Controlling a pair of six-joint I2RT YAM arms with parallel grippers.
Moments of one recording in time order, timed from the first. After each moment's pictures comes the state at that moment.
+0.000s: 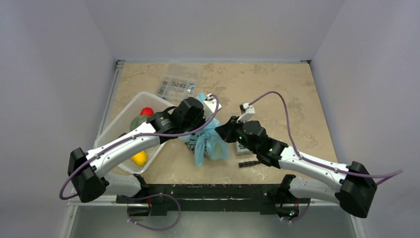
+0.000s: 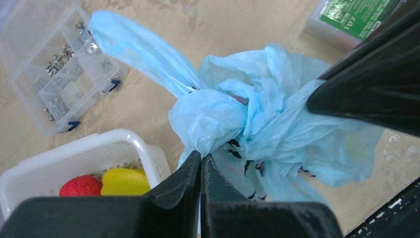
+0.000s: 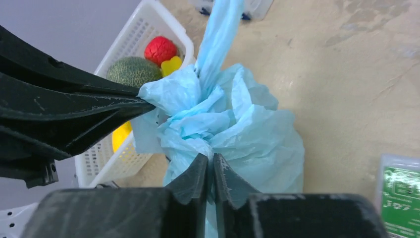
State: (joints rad) left arm -0.88 1.30 1.15 -0.62 -0.21 0.16; right arm 0.92 1.09 0.62 0.15 0.20 0.74
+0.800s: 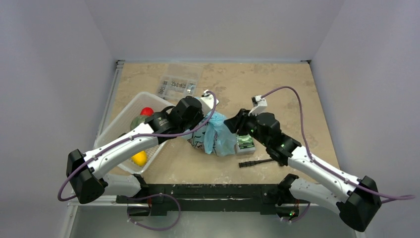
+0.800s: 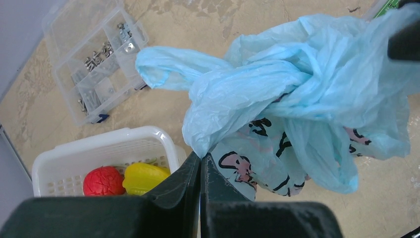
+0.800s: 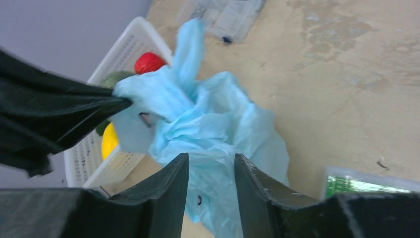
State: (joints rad) left arm -0.88 1.28 1.15 -0.58 -0.35 0.15; right arm 0.68 0.96 0.61 0.04 0.05 0.70
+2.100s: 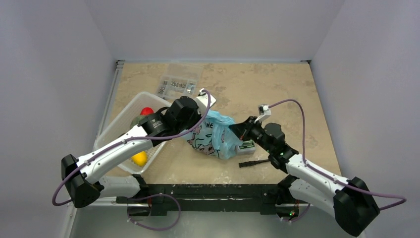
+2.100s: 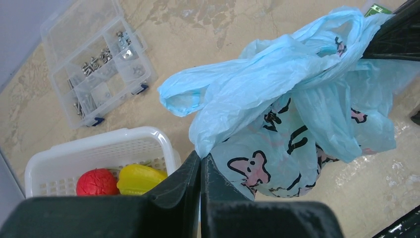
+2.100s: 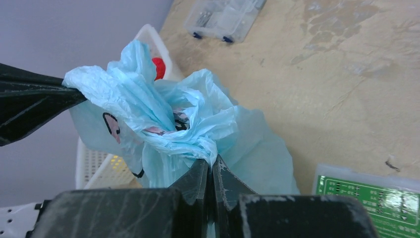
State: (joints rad) left arm -0.88 1.23 1.15 -0.58 -0.33 0.13; right arm 0.63 0.91 0.36 0.38 -0.03 0.73
